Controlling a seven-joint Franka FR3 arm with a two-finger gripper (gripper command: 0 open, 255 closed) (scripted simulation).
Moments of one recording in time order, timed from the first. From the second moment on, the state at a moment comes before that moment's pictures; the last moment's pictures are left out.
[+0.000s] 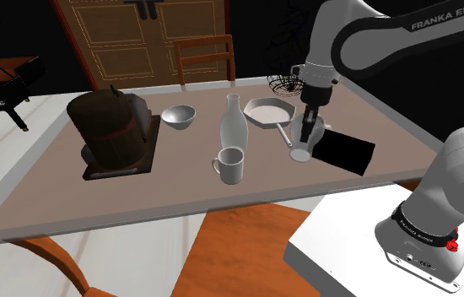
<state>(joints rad) 0.14 -0.57 0.03 -2.61 0.12 2.02 -0.31</state>
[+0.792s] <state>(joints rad) 0.14 -0.61 0.02 -2.47 0.11 1.84 -0.29</state>
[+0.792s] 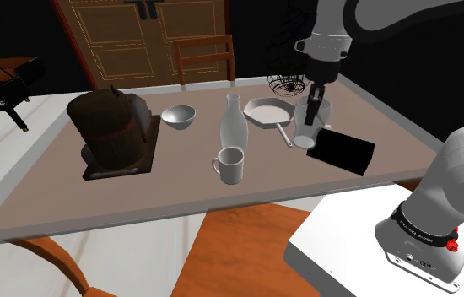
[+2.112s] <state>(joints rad) 0.01 -0.82 -0.24 -2.40 -0.09 1.55 -0.58</state>
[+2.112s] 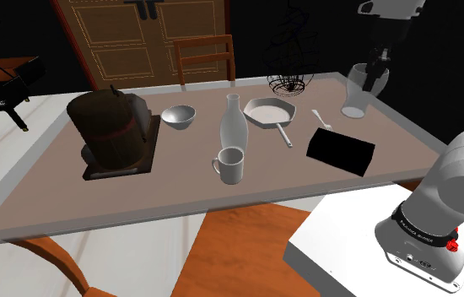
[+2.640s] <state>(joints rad) -0.01 -0.85 -0.26 -2.51 -0.11 1.64 -0.59</state>
